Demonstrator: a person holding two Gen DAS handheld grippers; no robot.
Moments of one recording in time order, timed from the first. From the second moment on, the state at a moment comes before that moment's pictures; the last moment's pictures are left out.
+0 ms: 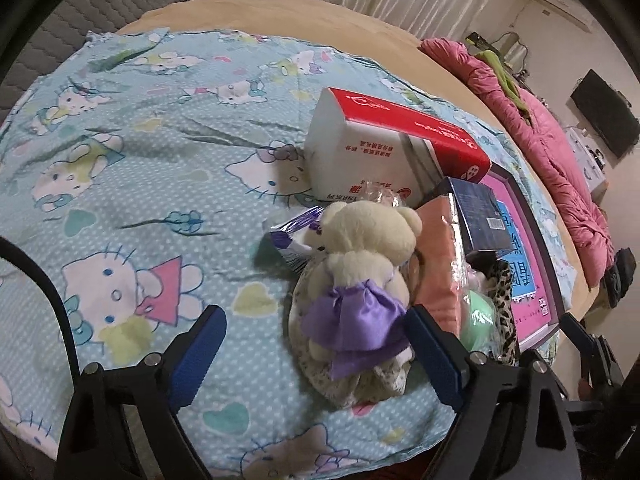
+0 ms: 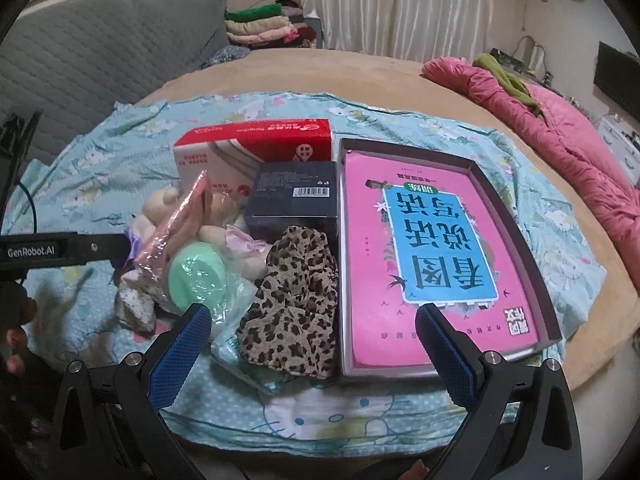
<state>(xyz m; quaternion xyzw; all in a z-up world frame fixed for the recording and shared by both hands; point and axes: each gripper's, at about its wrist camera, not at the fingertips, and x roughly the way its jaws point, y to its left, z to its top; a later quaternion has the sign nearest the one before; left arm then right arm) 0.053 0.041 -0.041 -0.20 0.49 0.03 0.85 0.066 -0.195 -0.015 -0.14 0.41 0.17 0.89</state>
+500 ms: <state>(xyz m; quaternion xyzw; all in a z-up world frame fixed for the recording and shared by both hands) 0.068 0.047 -0.053 -0.22 0.49 -0.01 0.85 0.097 -0.184 -0.044 -0.14 0.44 0.20 0.87</state>
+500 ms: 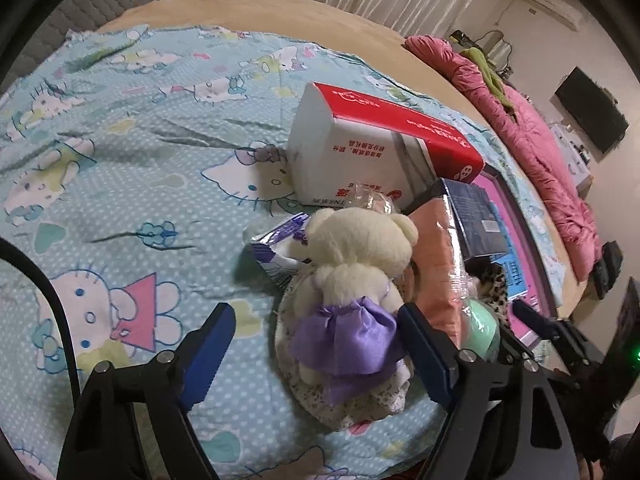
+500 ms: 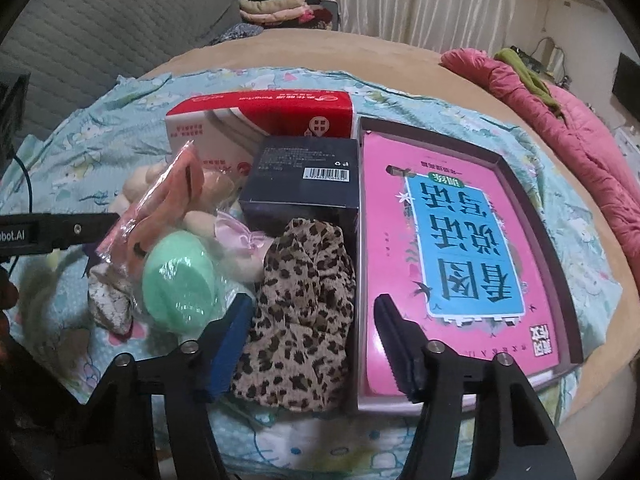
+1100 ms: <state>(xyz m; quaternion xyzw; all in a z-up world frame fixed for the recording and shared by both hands) 0.074 0.053 -0.054 -0.24 0.46 -0.06 0.85 0.097 -0.199 -0.030 -0.07 0.42 0.26 0.87</state>
